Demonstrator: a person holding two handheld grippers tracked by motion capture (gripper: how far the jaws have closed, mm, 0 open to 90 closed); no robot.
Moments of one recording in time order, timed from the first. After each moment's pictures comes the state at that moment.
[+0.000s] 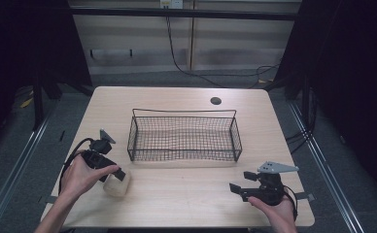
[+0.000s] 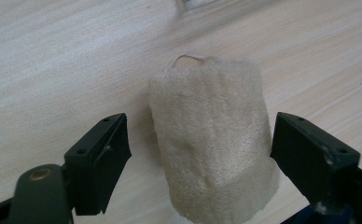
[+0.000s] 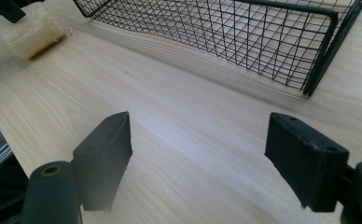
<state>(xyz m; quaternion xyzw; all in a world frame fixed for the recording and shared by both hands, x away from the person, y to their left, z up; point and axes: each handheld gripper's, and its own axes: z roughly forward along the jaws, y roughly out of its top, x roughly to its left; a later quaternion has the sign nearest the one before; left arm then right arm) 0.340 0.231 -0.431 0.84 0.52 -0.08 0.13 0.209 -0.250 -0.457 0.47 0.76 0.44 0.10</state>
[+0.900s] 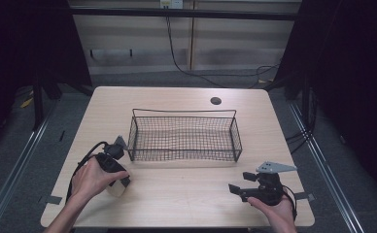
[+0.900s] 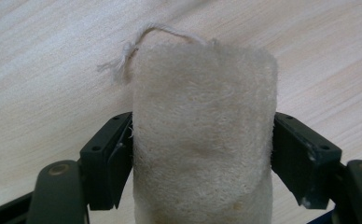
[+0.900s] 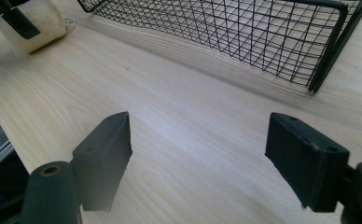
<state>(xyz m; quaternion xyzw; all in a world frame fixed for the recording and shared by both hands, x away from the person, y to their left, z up) 0.339 0.200 -0.449 0.87 0.48 -0.07 0.05 0.210 -0.249 -0.458 0.47 0.77 0.43 0.10</state>
